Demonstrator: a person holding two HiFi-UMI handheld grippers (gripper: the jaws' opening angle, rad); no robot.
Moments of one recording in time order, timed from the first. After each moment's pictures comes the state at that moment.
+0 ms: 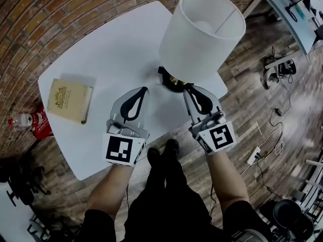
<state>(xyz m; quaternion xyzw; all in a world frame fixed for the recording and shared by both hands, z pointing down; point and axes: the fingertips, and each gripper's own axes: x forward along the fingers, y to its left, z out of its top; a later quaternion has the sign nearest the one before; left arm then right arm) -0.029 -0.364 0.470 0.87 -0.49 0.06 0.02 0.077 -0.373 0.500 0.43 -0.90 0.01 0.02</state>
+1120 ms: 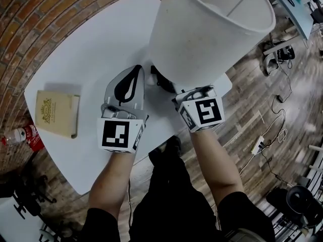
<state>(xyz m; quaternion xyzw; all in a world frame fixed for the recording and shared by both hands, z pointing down) -0.023 -0.442 0.507 0.87 -0.49 0.03 0.00 0.065 -0.474 0.524 0.52 -0.86 0.00 -0.03</state>
